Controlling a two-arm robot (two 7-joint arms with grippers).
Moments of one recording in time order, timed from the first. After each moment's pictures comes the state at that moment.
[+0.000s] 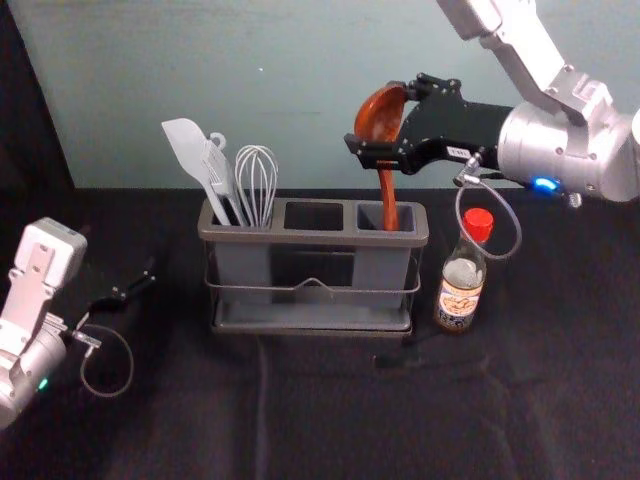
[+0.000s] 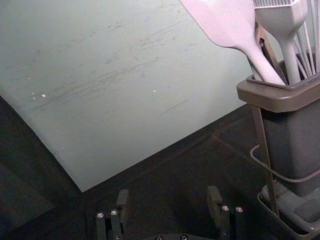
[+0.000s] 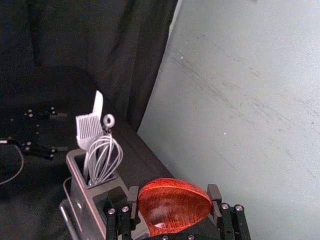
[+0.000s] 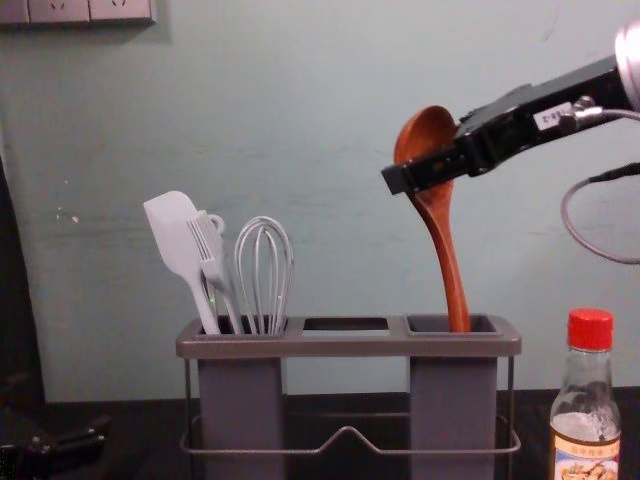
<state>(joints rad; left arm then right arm) -0.20 0.60 0.45 -1.41 -0.25 -0.12 0.03 0.61 0.48 -0.44 -1.74 0.15 0.59 0.55</state>
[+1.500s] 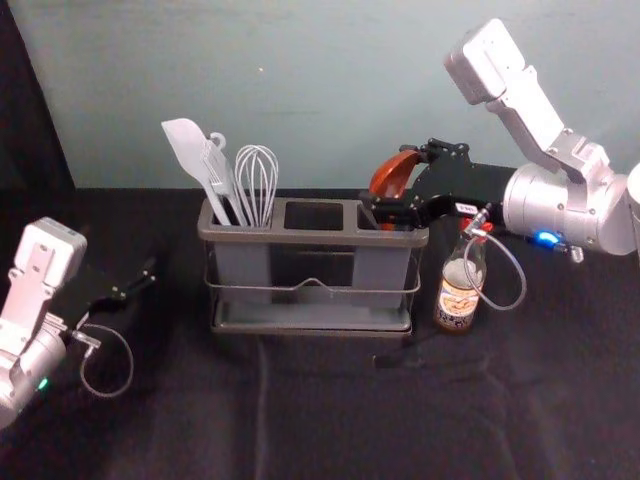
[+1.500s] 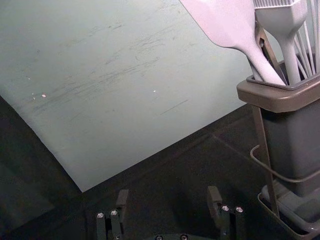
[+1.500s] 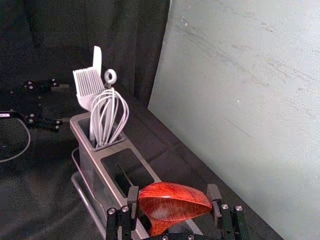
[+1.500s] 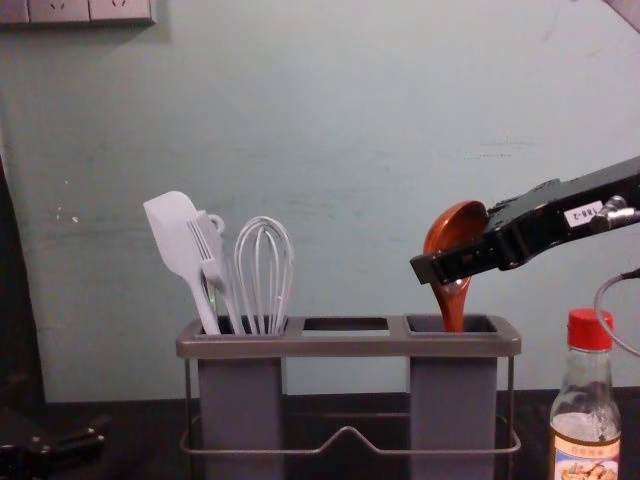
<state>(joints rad) -0.20 0.60 0.45 -1.41 -0.25 -0.12 0.03 0.54 0.53 -0.46 -1.71 0.24 0.58 0.50</state>
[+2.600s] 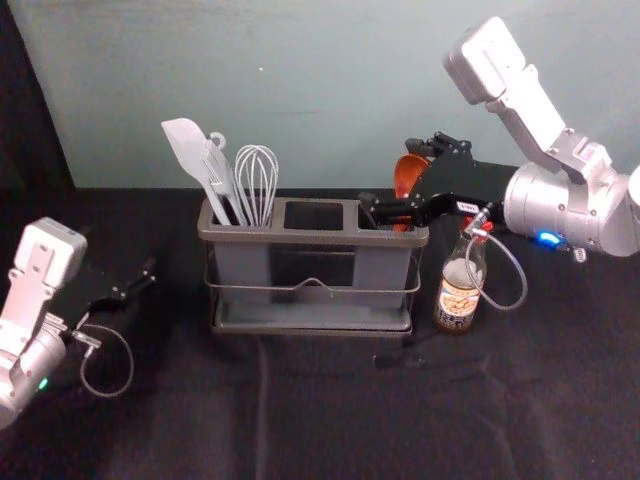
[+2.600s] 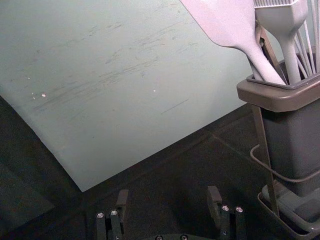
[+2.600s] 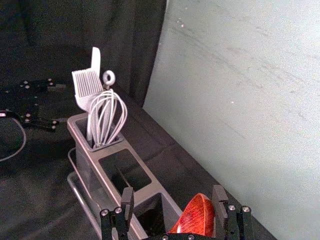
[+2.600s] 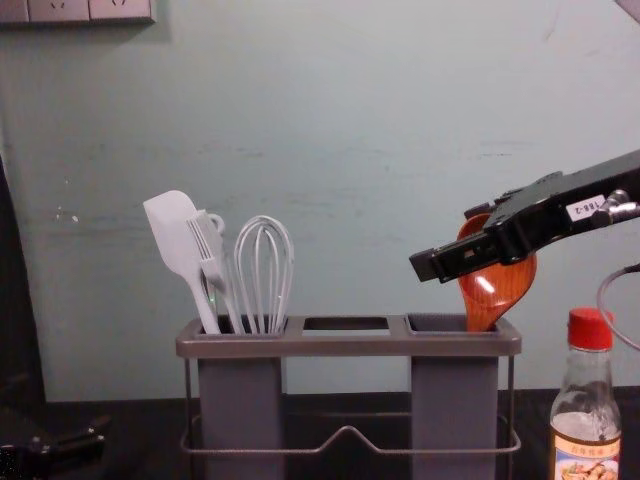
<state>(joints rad) -0.20 0.60 0.45 -1.41 -0.25 -0.12 0.03 0.53 0.54 -0.46 -1.74 0.22 0.59 0.48</state>
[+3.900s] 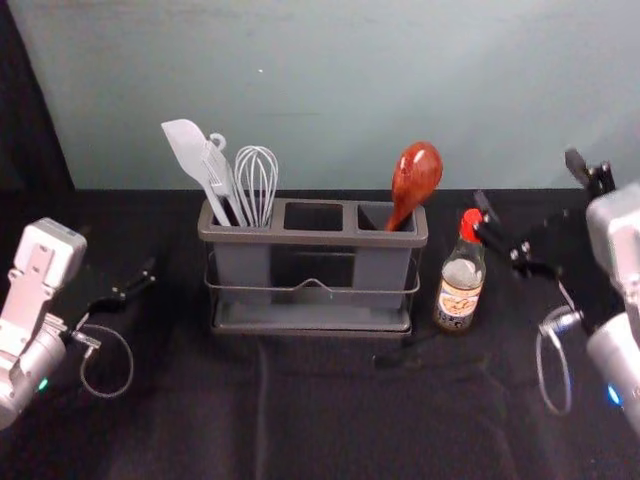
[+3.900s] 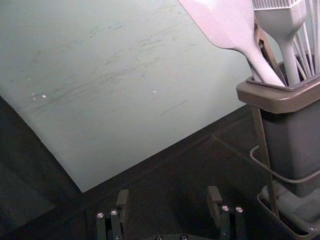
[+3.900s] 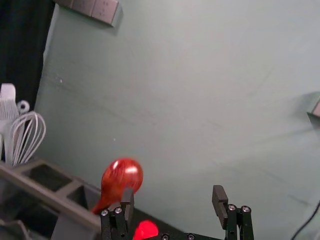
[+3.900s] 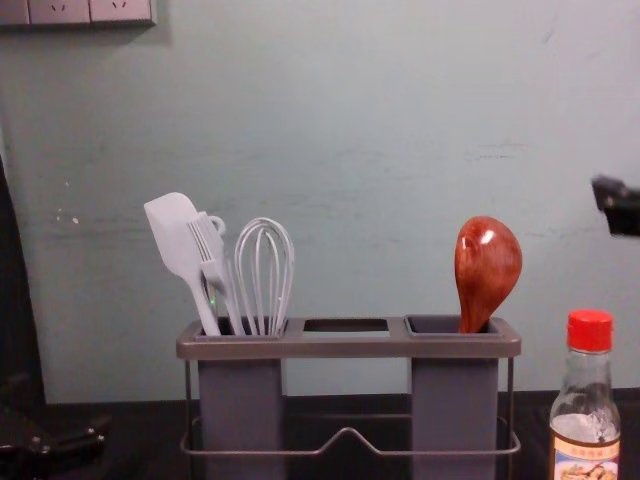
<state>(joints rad) -0.20 0.60 0.45 -1.41 -0.25 -0.12 0.03 -0.16 0.46 -0.22 -2.15 -0.10 0.19 -0.13</state>
